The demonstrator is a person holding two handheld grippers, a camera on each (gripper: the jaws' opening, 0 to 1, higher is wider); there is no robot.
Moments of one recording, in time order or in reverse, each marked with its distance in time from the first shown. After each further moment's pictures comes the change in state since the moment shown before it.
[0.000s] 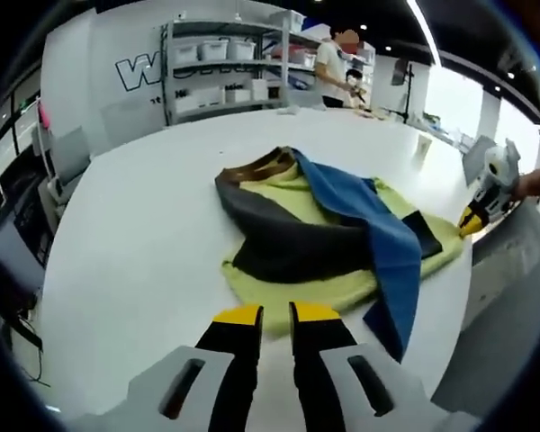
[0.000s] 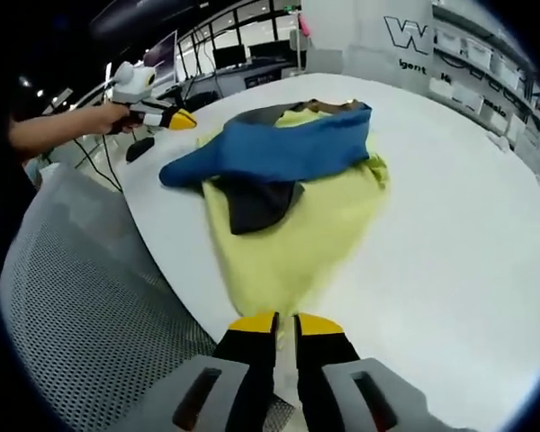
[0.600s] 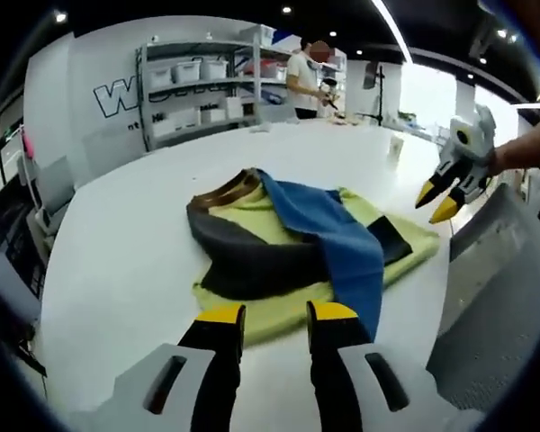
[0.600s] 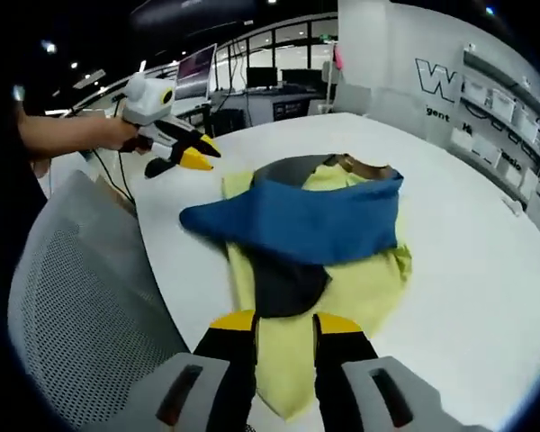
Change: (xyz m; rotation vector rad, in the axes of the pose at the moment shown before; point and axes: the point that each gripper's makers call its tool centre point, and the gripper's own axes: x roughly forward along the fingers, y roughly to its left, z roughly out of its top) left arm -0.015 -0.041 0.015 0.094 -0.079 -0.081; right arm 0.015 0.039 0.080 -0.190 -0.127 0.060
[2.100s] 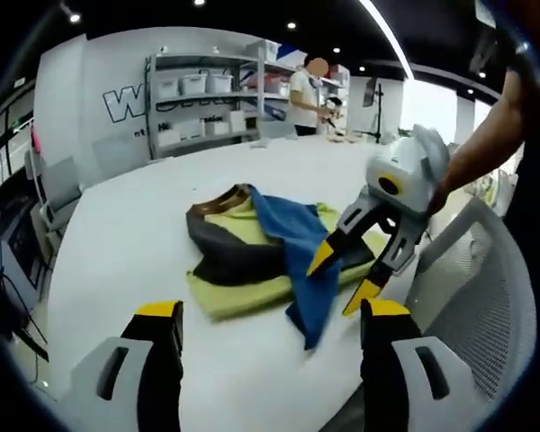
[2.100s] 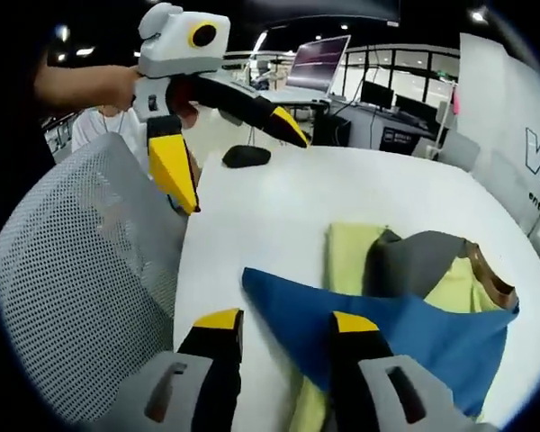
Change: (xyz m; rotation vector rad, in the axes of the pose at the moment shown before) left arm -0.057 -0.025 -0.001 -0.053 -0.069 0.017; right arm 0.113 0.100 0.064 -0.414 -0.013 0.333
